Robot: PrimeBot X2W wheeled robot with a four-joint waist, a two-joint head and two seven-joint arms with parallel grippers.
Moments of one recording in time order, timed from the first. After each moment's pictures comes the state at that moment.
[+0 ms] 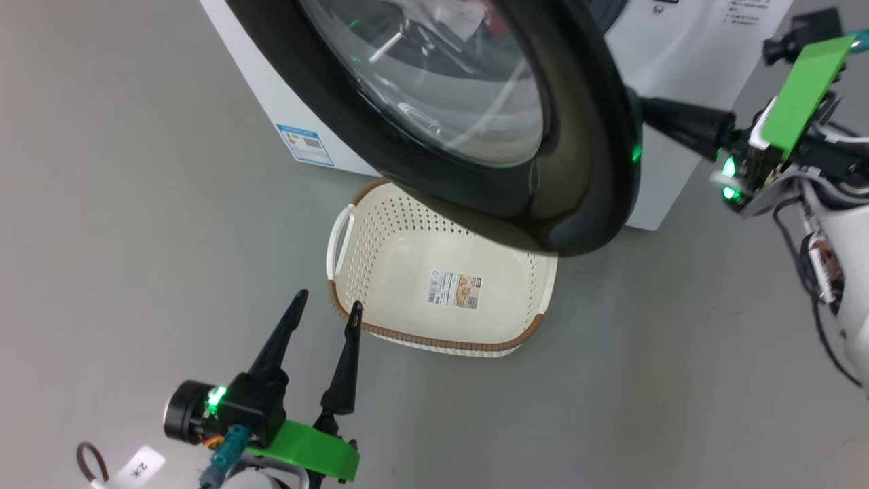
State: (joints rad) left arm -0.20 0.03 -0.34 0.16 -0.16 -0.02 -0.25; right arm -1.00 -0.38 0.28 0.70 1.67 0.13 0.86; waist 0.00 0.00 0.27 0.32
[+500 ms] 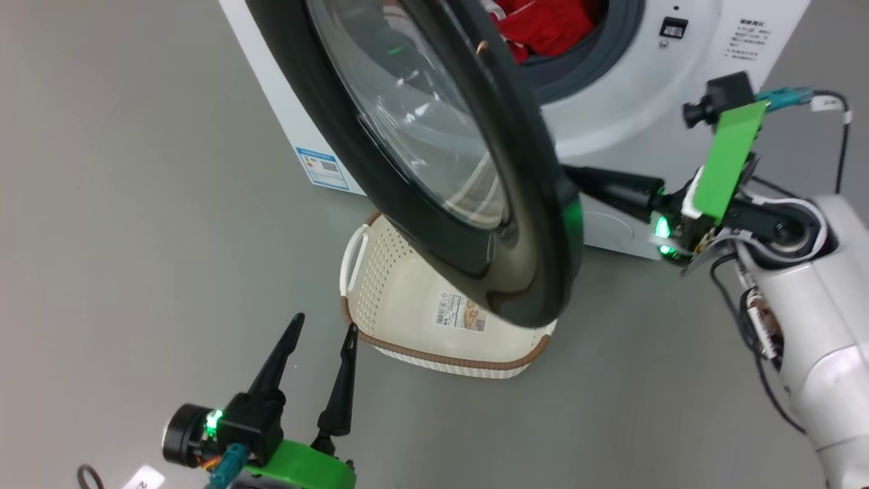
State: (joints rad) left arm -0.15 0.03 -0.33 0.17 -0.16 -0.02 -0.25; right arm -0.85 -0.30 0.30 0.56 1.67 0.13 0.88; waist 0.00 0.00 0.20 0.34
